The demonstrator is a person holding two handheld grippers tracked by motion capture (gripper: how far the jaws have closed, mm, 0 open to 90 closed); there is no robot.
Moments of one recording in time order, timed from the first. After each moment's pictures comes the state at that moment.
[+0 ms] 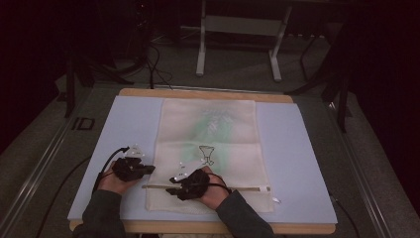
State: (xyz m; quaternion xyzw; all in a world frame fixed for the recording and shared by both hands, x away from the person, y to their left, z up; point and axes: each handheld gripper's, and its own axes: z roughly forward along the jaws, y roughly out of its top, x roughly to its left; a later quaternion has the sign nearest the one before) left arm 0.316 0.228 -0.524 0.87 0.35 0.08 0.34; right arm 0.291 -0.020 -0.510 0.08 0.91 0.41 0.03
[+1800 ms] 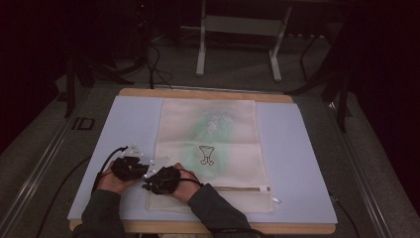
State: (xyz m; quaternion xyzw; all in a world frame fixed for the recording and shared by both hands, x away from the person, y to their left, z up) left arm 0.317 0.232 -0.524 0.86 0.36 0.07 0.35; right arm 0.305 0.060 -0.529 0.06 0.92 0.40 0.02
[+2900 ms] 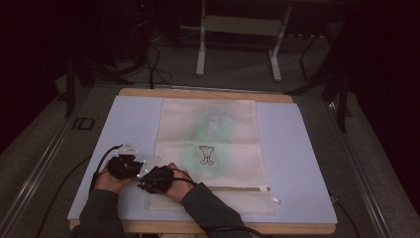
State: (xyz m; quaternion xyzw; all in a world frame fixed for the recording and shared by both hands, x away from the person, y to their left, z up) left arm 0.315 0.242 -0.518 0.84 0.37 0.07 0.38; right arm 0.306 0.079 -0.532 0.06 0.92 0.38 0.02
